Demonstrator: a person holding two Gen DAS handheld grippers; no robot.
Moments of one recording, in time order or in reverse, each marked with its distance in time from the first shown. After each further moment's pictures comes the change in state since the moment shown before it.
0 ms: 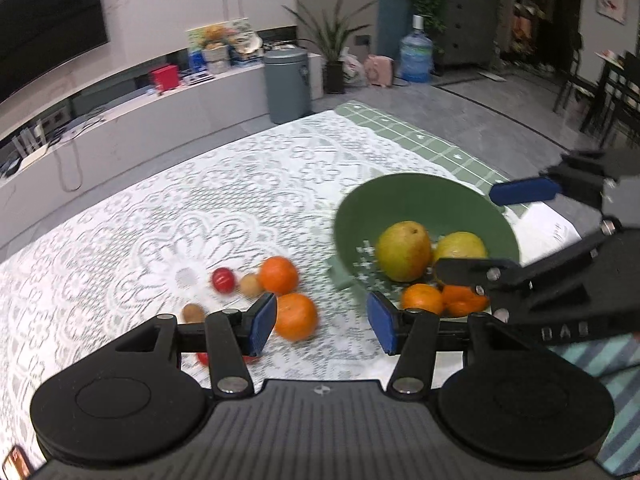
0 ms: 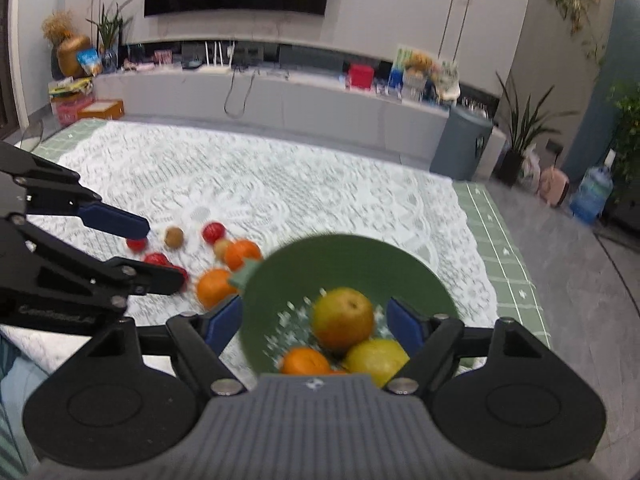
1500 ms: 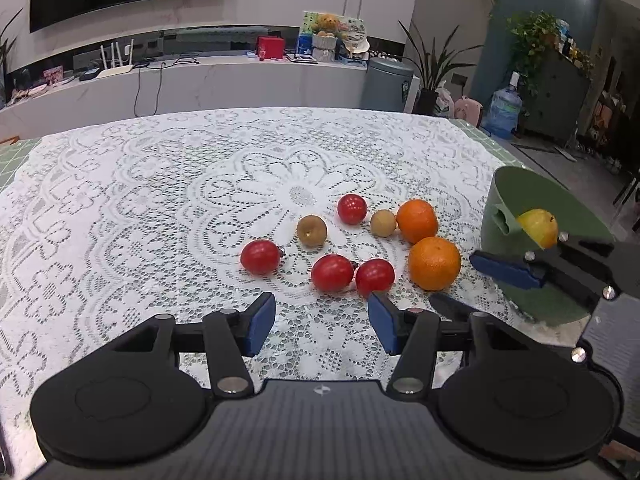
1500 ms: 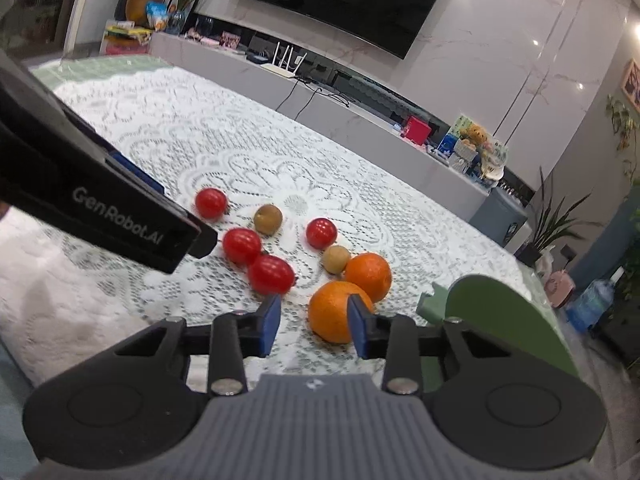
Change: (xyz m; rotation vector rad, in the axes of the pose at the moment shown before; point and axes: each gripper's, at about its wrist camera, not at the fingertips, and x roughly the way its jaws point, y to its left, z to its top) left arm 0.013 0.095 -0.099 -0.311 -0.066 0.090; right arm 0.099 0.141 -0.043 -0.364 -0.093 -0.063
